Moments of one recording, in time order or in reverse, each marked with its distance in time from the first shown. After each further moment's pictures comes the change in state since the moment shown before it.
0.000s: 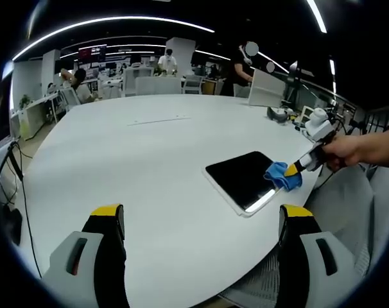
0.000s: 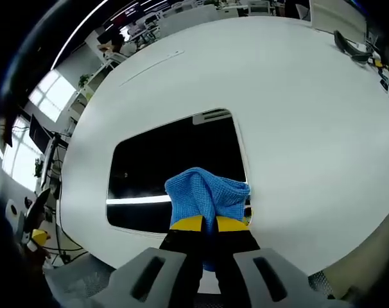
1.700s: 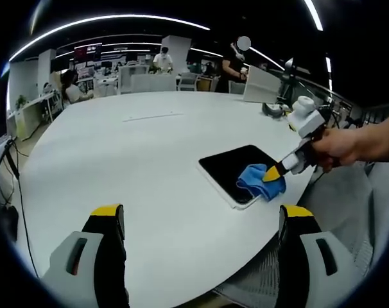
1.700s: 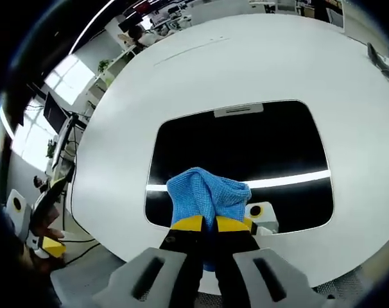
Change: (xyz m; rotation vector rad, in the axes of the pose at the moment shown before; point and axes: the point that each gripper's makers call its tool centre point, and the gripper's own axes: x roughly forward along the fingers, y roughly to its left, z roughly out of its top) left arm -0.001 -0.010 -0.014 0.011 0.019 -0.026; right arm 0.020 0.087 -0.016 -0.107 0.053 0.107
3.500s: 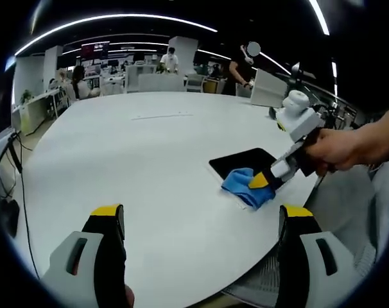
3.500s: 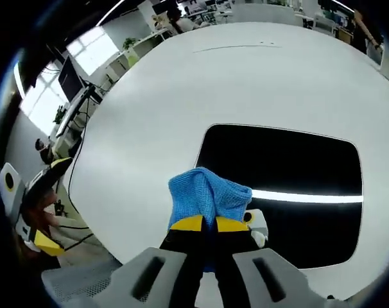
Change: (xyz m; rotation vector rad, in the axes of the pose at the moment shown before) left arm 0.001 0.019 -0.001 -0.037 -0.017 0.030; right arm 0.029 0.054 0.021 -0.244 0.019 0.019
